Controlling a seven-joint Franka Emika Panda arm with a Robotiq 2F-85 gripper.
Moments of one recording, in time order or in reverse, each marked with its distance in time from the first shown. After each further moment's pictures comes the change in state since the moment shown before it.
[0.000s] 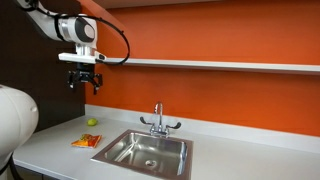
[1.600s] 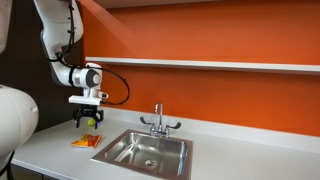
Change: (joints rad) arm -0.001 0.501 0.039 0.053 -0.027 0.337 0.000
